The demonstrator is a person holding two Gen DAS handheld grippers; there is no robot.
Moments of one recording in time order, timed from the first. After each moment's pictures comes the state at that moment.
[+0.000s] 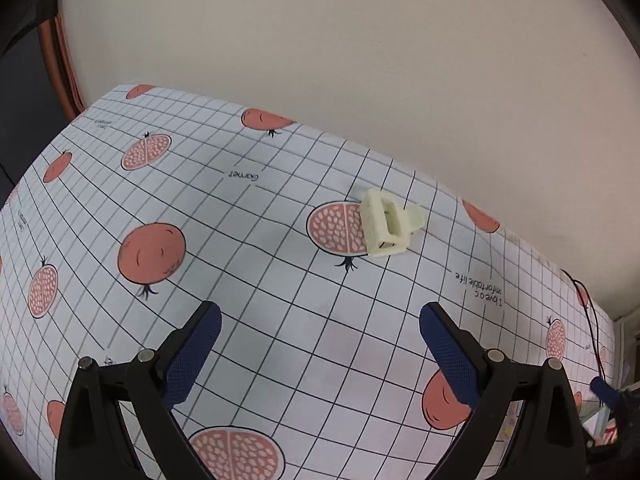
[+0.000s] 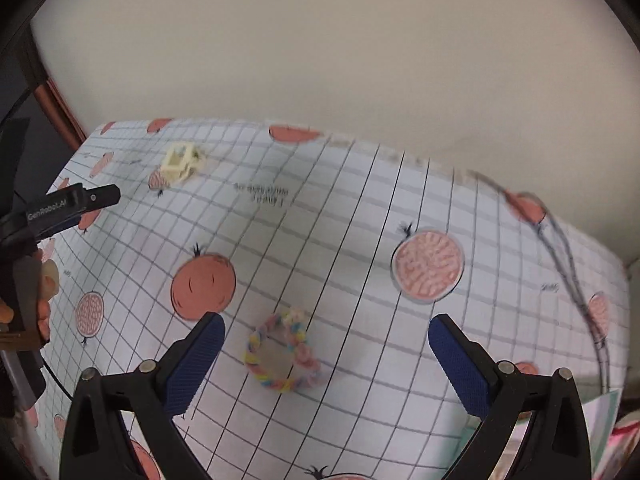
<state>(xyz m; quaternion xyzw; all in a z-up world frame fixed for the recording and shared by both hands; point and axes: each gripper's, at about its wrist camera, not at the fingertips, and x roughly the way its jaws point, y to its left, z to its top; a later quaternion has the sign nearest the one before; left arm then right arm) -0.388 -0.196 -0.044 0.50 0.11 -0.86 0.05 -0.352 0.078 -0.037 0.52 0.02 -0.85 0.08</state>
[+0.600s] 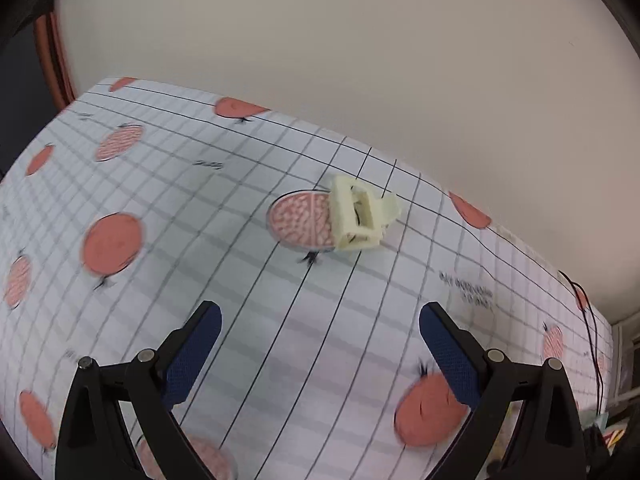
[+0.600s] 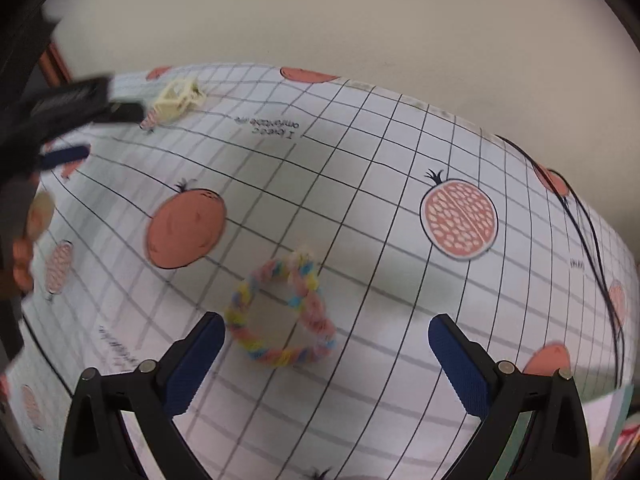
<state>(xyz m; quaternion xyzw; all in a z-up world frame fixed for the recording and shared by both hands) -0.412 -0.170 -0.066 0.50 0.13 -0.86 0.04 -0.343 0.060 -0.086 0.54 0.07 -0.83 0.08</state>
